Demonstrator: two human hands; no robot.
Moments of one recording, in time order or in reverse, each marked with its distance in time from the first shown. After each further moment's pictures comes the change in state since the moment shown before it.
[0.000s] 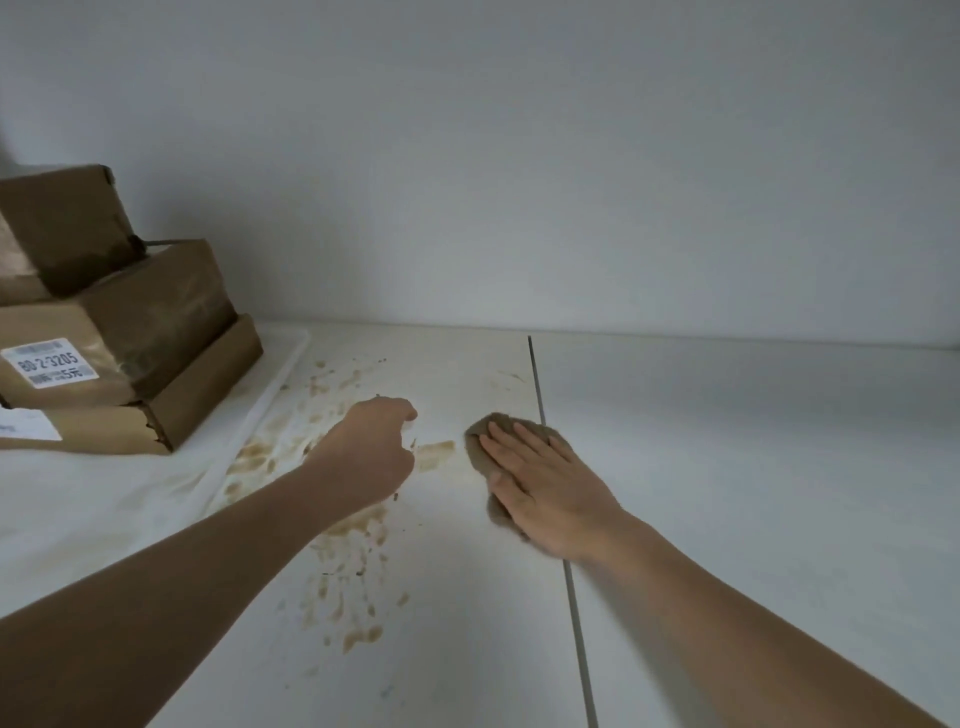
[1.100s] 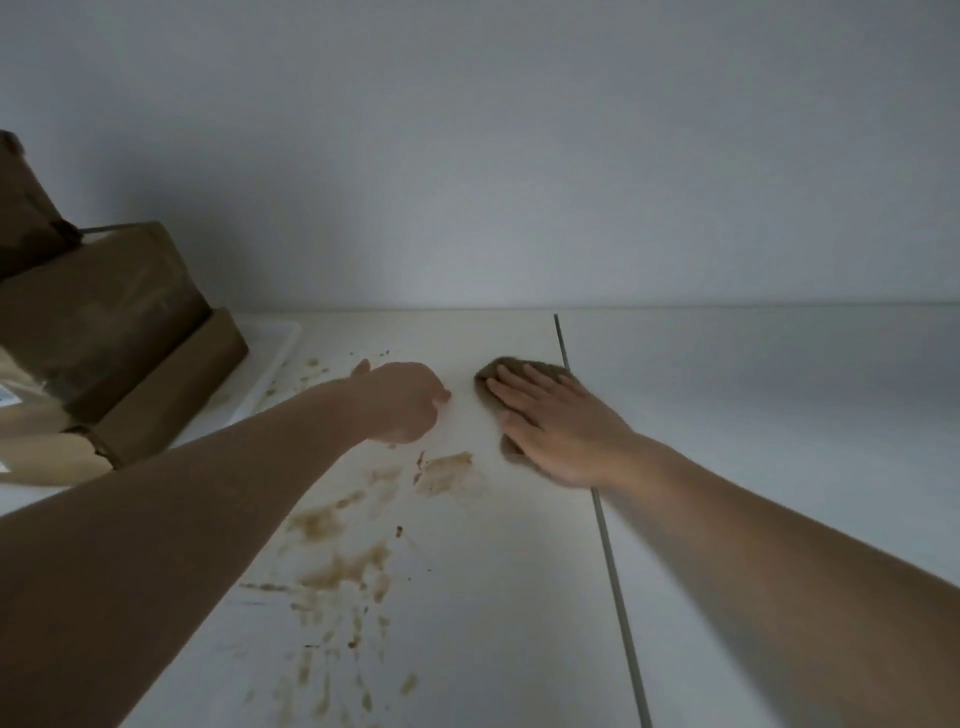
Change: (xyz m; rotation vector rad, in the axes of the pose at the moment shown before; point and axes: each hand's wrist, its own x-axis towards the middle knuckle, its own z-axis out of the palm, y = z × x) left_hand 0.099 0.003 0.006 0.302 -0.274 0.021; right_hand 0.090 0.034 -0.005 -0.042 -0.008 -0.050
